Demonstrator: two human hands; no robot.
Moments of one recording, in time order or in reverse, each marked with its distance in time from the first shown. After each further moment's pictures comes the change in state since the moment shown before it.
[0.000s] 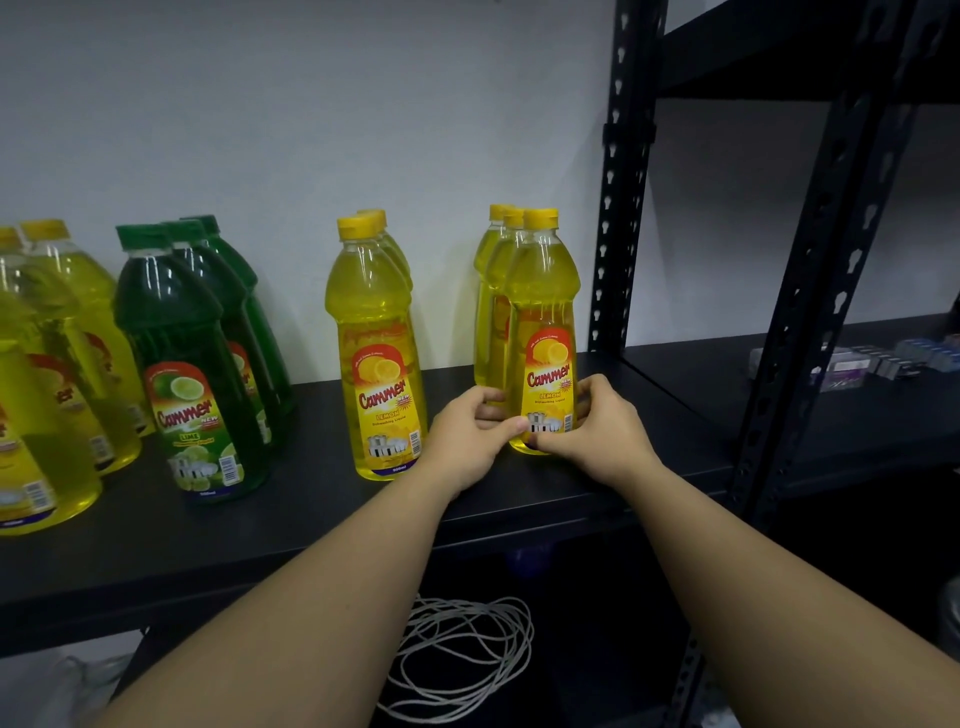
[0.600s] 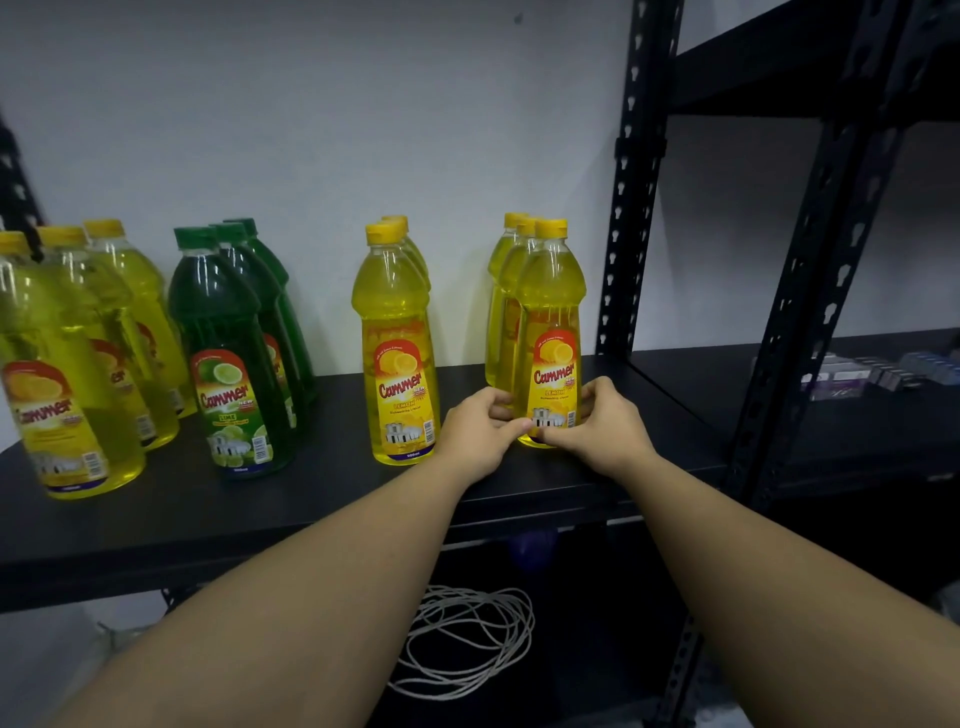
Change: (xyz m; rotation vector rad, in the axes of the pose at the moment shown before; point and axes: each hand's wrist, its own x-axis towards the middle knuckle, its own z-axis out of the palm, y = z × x) left_hand -0.013 0.014 0.002 0.180 0.047 -0.028; right_hand -0.003 -0.003 -0.004 -0.026 -0.021 0.023
